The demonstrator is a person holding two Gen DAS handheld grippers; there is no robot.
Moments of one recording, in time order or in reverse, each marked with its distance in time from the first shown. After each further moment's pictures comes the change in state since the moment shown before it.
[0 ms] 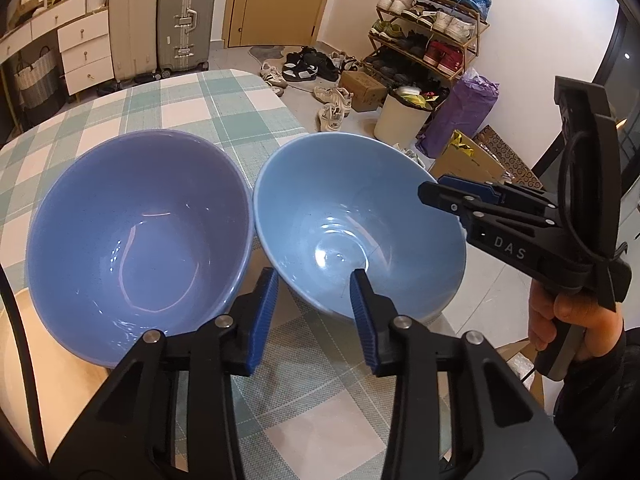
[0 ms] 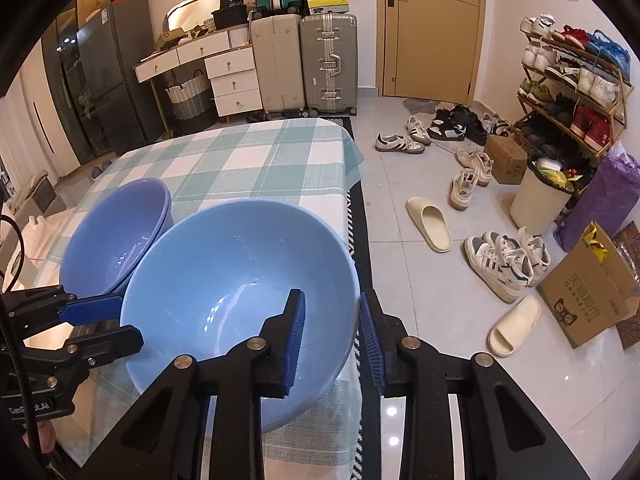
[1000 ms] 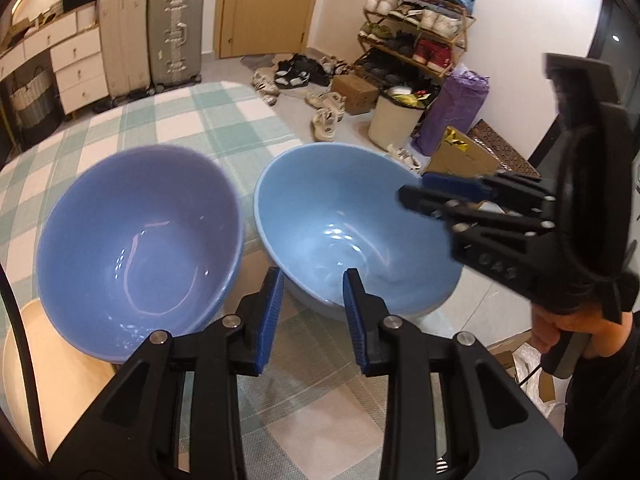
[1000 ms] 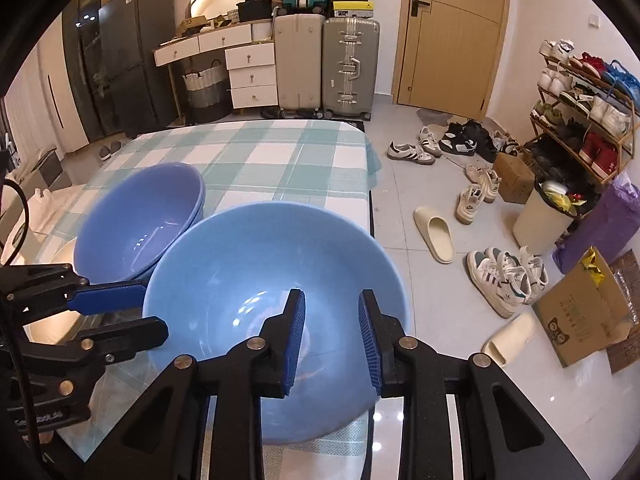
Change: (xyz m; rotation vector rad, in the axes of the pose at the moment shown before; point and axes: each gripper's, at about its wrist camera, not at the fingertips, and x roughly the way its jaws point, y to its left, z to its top) left arm -0.012 -0.003 -0.004 0.041 -0.015 0.004; right arm -0.012 0.032 -0.002 -0.096 -0.016 -0.024
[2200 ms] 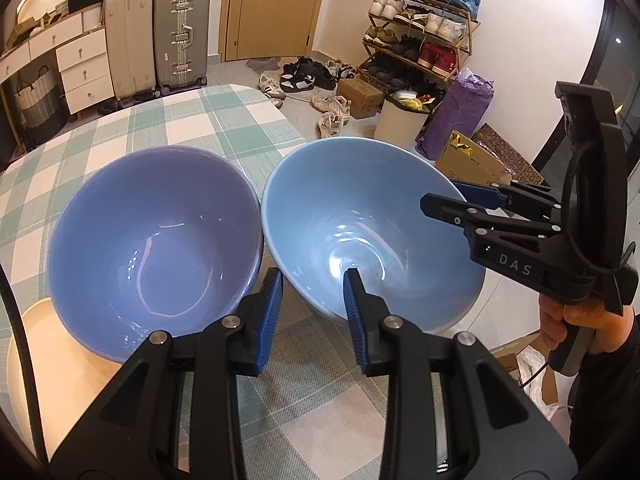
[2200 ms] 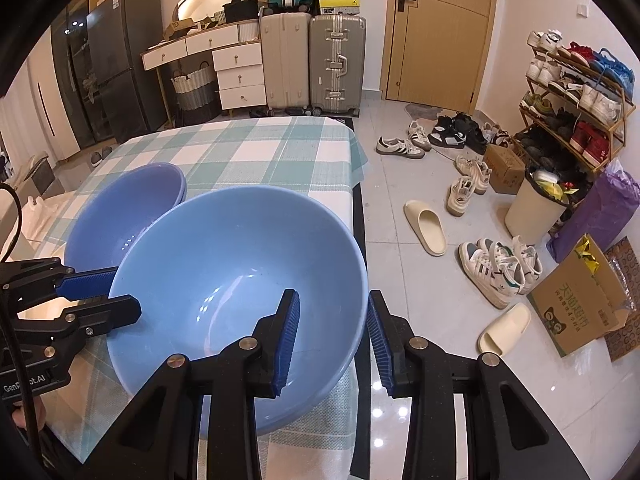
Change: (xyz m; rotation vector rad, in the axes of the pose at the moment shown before) left arm -0.004 0.006 -0.003 0.011 -0.028 0.012; right arm 0.000 -0.010 -0.008 0.035 0.010 -0.010
